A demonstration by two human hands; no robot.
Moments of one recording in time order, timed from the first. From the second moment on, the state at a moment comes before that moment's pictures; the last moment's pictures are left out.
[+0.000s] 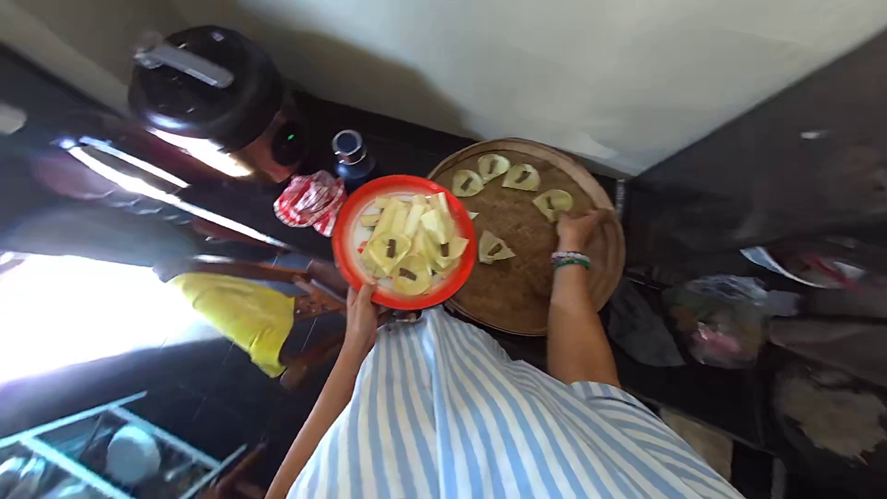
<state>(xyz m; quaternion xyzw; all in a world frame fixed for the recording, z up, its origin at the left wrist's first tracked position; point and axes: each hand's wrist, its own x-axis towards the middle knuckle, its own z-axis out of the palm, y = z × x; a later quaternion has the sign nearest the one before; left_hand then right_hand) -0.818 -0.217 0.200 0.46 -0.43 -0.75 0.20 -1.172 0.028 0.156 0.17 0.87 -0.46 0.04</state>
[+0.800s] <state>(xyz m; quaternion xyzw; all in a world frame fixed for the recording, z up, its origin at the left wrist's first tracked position) -0.805 -0.217 0.194 0.46 -0.43 -0.74 0.23 -1.178 -0.059 0.234 -0.22 0.94 -0.27 0.05</state>
